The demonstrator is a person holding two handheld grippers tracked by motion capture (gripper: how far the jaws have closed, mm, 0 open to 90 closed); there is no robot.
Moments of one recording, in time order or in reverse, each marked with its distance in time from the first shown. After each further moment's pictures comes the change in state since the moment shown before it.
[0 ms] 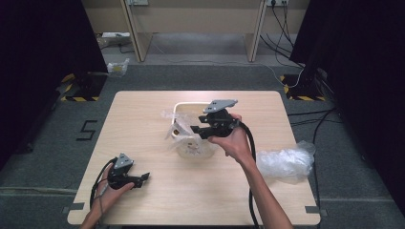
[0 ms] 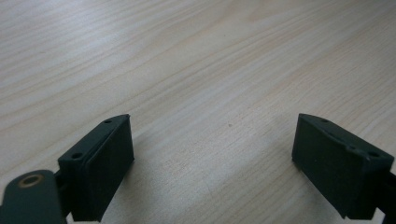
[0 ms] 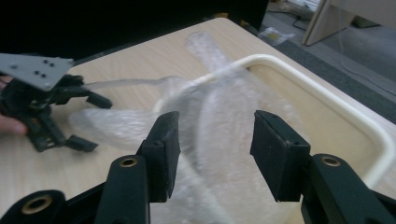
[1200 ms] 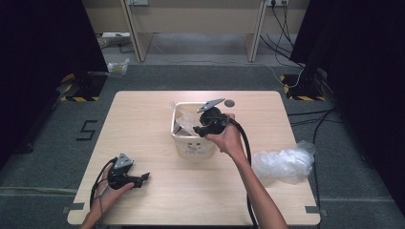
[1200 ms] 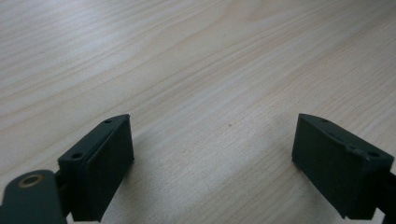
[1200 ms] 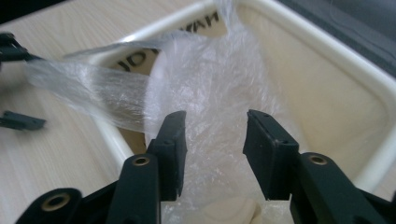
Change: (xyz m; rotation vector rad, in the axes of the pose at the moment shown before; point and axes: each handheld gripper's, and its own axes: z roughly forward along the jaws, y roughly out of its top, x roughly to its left) left arm 0.000 0.000 0.000 0.000 0.000 -0.001; right arm -0.018 -0.007 0.041 0.180 -0.078 0.029
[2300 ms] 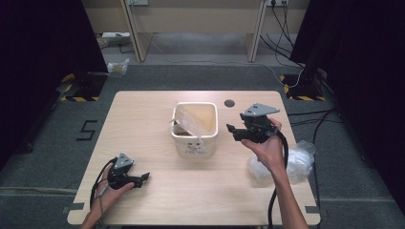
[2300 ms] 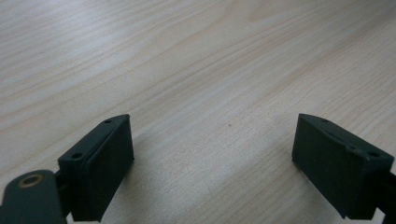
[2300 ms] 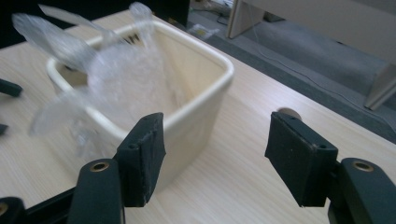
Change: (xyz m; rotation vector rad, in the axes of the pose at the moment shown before) left arm 0.000 0.000 0.000 0.001 0.000 0.002; right arm -0.029 -0.063 -0.103 -0.193 -0.200 0.063
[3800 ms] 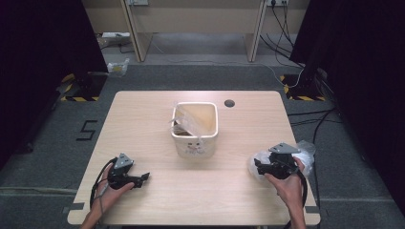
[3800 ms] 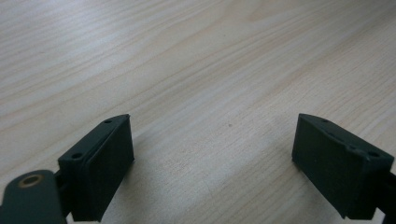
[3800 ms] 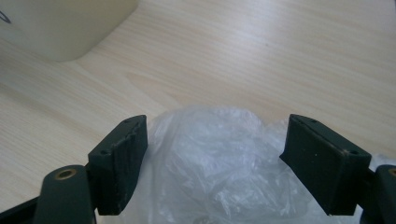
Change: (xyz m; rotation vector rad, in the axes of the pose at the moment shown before) left arm 0.000 0.000 0.000 -0.001 0.001 0.000; right arm -0.017 -0.144 -0.011 0.184 -0.183 0.186
